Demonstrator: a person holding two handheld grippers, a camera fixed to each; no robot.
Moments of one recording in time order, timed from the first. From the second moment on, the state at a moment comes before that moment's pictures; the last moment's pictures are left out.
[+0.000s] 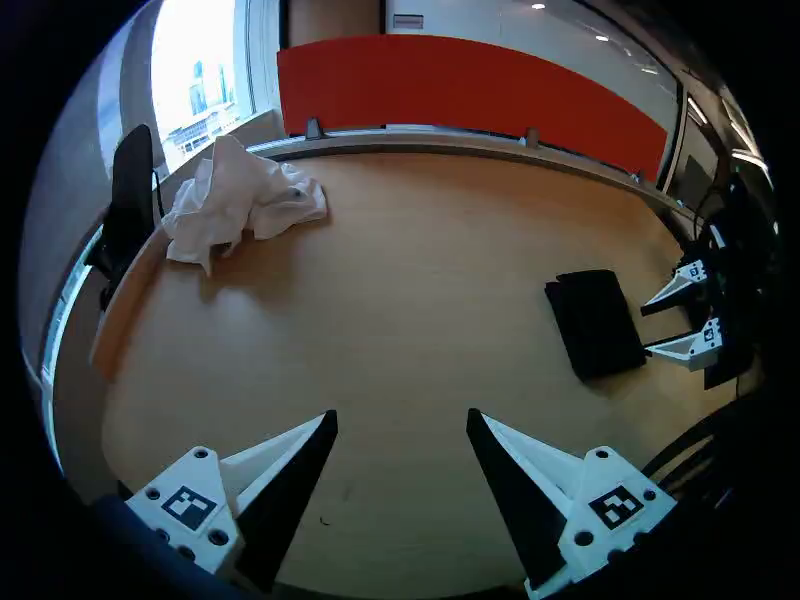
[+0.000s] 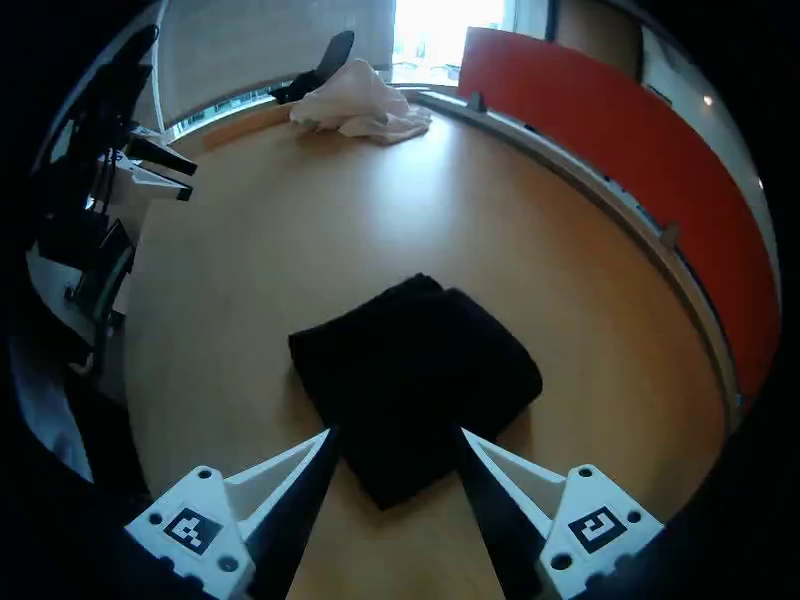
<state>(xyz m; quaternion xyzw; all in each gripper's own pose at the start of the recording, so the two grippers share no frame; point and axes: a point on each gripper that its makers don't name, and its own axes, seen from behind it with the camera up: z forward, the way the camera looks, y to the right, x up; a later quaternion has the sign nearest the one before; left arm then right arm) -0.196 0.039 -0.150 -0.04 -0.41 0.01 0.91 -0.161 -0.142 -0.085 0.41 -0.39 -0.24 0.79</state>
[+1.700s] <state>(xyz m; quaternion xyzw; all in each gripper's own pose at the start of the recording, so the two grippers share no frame) -0.197 0.042 -0.153 -0.04 -0.41 0.02 0.91 -0.211 -0.114 -0.113 0.38 -0.44 -0.23 0.78</state>
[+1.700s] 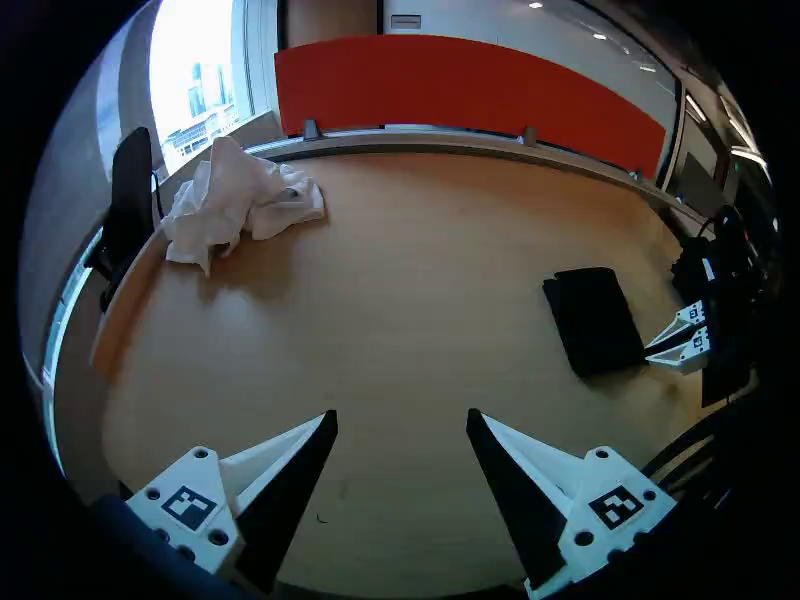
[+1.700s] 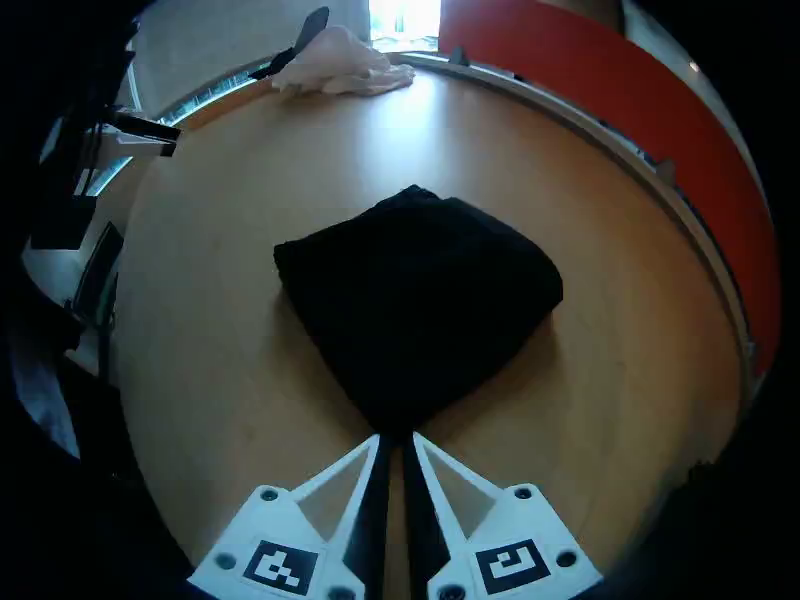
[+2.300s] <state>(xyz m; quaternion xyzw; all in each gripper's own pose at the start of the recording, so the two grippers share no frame) -0.196 0.045 -0.155 -0.05 -0.40 0.01 0.91 -0.146 -0.123 -0.089 0.38 -0.40 -0.22 0.81</state>
